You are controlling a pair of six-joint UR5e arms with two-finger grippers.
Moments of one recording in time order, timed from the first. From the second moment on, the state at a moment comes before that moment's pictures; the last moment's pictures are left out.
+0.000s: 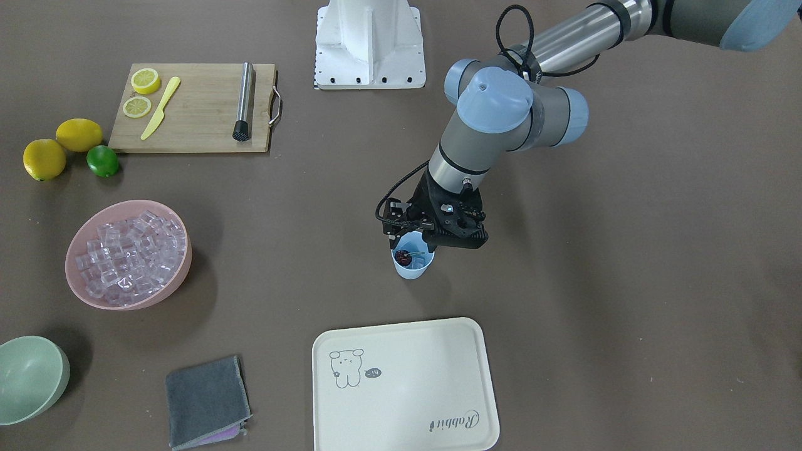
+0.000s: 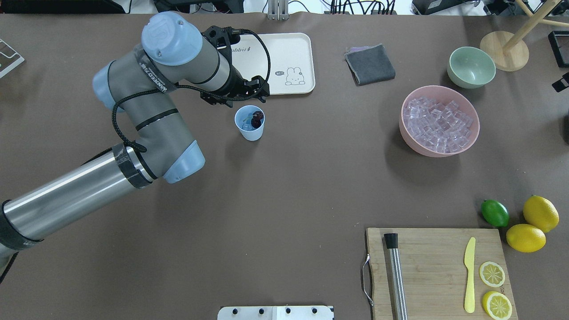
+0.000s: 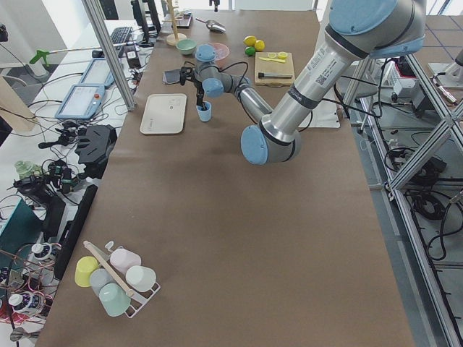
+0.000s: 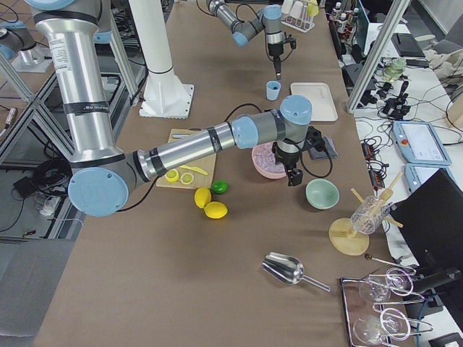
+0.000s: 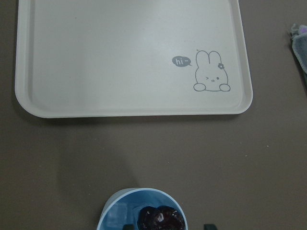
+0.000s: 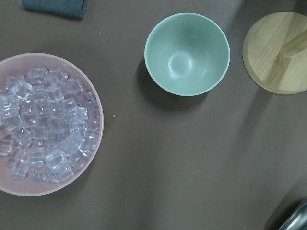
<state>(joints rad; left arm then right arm) -0.75 -2.35 -1.44 -1.98 -1.99 -1.22 1.40 -1.40 1.79 -1.66 2.36 -0.12</state>
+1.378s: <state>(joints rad) -1.62 -1.76 -1.47 -1.82 -2.53 -0.23 1.43 -1.39 1.56 -1.35 2.36 -0.15</state>
